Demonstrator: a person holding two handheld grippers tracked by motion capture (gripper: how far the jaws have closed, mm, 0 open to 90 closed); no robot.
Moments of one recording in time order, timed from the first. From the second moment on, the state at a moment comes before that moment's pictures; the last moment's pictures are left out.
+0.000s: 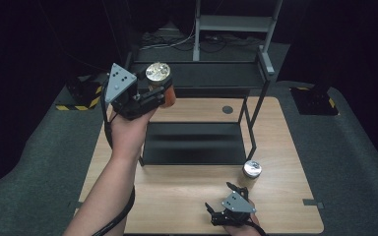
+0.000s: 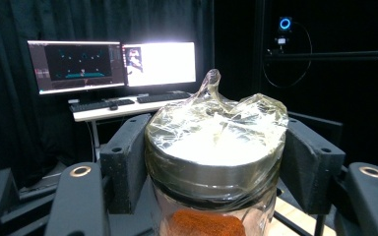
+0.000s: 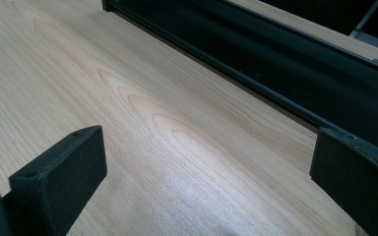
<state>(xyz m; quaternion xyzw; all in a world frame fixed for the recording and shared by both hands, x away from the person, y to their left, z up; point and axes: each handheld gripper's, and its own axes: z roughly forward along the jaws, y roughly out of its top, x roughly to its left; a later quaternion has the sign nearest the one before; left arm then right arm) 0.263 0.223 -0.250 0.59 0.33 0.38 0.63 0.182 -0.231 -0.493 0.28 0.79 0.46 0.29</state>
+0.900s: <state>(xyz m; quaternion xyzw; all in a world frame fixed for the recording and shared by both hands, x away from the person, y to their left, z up) 0.314 0.194 -0.238 0.58 0.37 0.41 0.61 0.181 -0.231 -0.494 0.27 0.80 0.46 0.29</state>
